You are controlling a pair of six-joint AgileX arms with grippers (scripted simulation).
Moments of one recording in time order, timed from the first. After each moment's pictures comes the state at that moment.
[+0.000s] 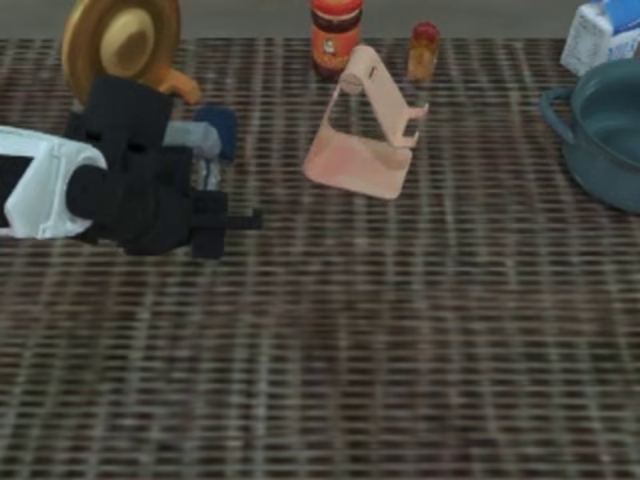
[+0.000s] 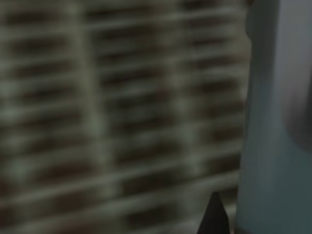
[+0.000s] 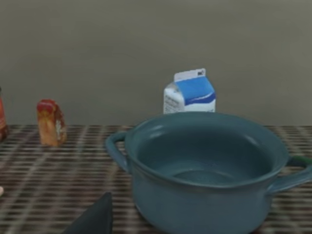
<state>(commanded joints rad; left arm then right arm) -0.34 1.79 0.97 -0.18 0.15 -0.19 0.00 0.00 0.00 0.00 0.00 0.00</state>
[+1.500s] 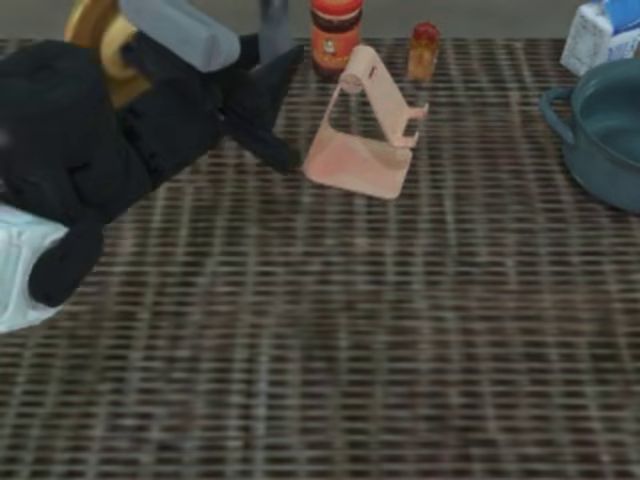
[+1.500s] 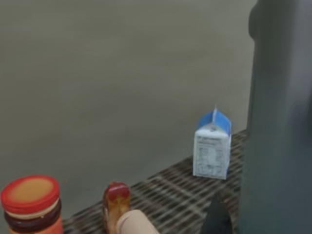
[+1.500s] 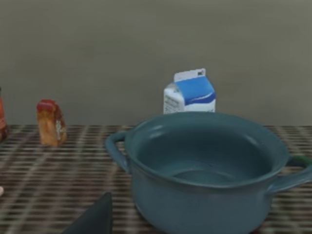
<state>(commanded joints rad) -0.44 1.54 0.73 0.83 0.35 0.02 0.00 0.00 0.00 0.00 0.00 0.00</state>
